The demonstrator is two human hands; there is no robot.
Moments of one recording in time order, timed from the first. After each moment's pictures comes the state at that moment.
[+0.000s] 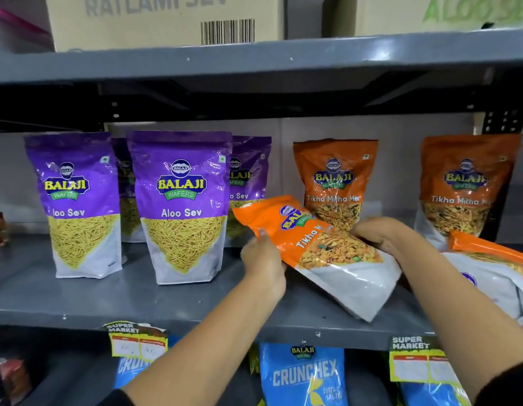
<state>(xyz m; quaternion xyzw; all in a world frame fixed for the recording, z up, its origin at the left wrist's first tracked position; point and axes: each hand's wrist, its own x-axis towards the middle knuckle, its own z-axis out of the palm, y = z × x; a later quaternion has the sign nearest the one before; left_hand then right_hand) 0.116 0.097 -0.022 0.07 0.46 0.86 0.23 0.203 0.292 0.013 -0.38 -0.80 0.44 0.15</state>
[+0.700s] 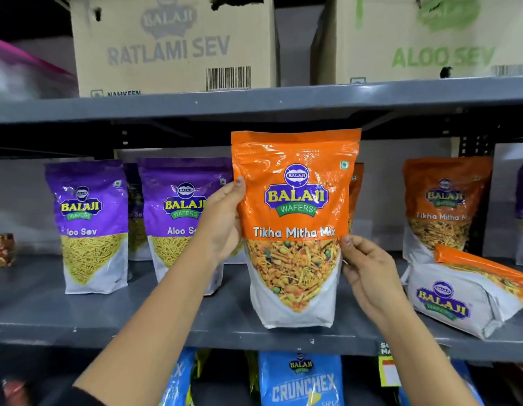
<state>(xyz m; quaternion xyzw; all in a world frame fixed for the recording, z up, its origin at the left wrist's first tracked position) 0.092 0.024 0.064 0.40 0.43 0.80 0.15 0.257 0.184 -0.023 -0.01 -0.52 0.72 0.47</state>
